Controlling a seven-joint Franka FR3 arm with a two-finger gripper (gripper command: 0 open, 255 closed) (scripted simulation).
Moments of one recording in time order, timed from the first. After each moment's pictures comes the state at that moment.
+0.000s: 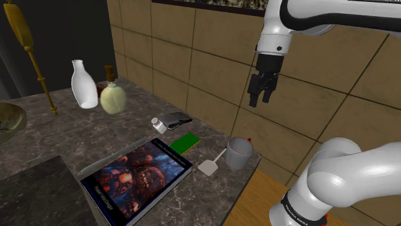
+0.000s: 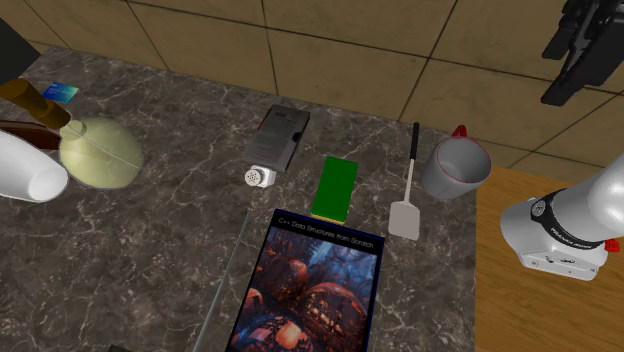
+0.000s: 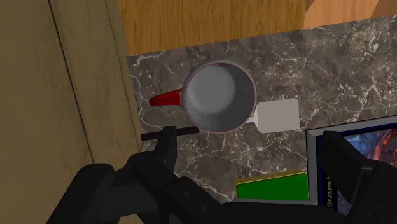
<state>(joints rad) 0.01 -0.79 -0.03 -2.38 0.08 1.44 0.01</state>
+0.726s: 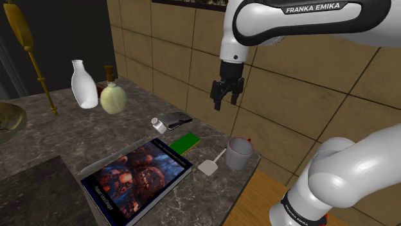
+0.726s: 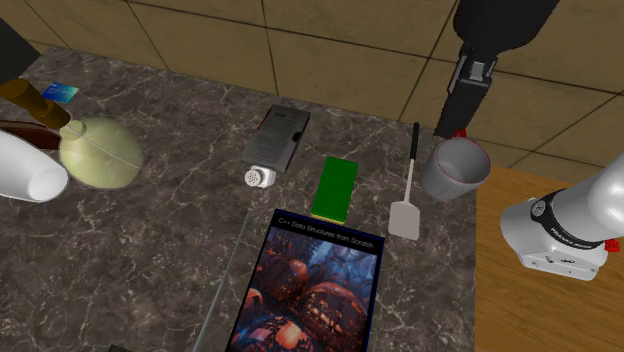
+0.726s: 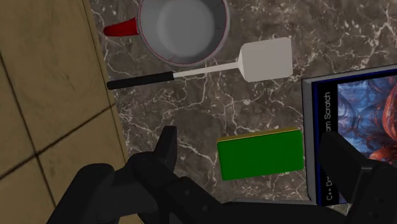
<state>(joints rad) 0.04 -0.52 0.11 -2.30 0.11 1.67 0.14</state>
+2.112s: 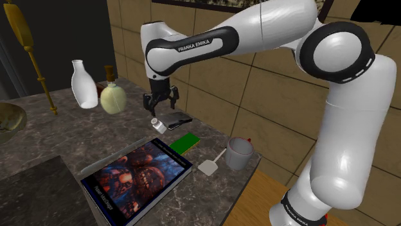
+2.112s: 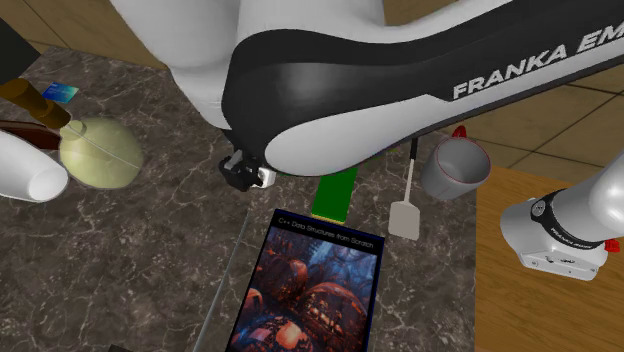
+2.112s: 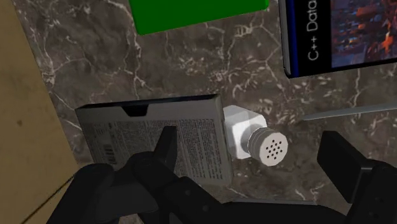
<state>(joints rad) 0.12 0.28 0.27 -1.70 -0.16 1.90 0.50</state>
